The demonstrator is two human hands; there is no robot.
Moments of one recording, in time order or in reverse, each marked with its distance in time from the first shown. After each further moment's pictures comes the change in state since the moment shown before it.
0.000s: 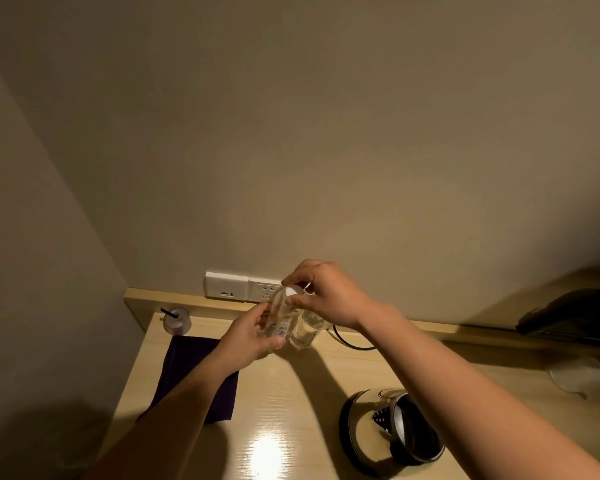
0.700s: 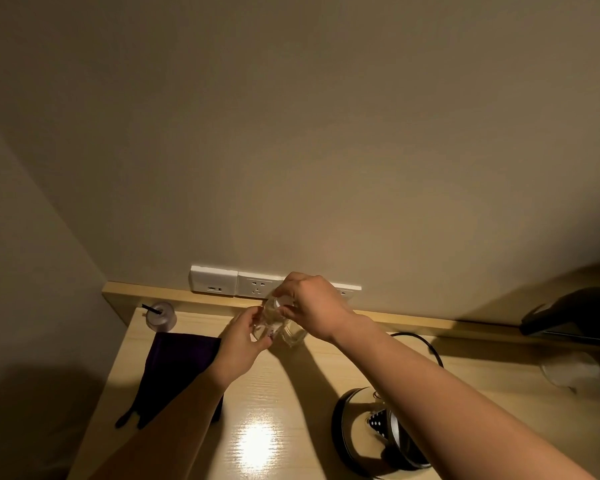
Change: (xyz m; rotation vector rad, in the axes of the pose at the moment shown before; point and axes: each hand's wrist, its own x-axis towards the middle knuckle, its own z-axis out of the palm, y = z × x) left_hand 0.032 -0.059 0.032 0.139 0.222 -0.049; right_hand 0.011 0.027 0.045 -0.257 -0.102 0.061
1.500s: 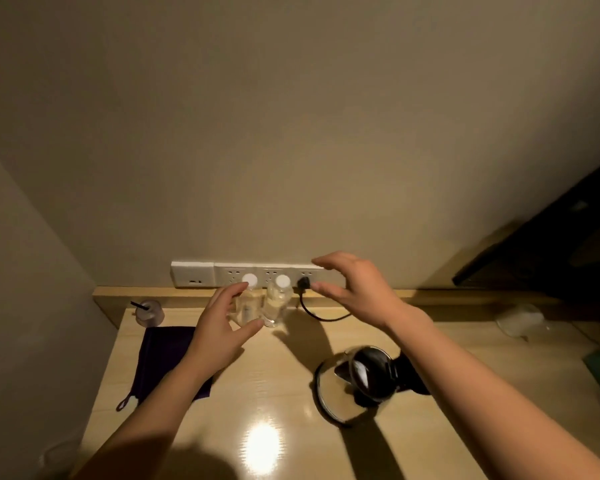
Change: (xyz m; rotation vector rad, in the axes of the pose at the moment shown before) left_hand -0.094 0.102 -0.038 -0.015 0.011 0.282; right_hand -0.140 0.028 -0.067 0.247 0.261 0.172
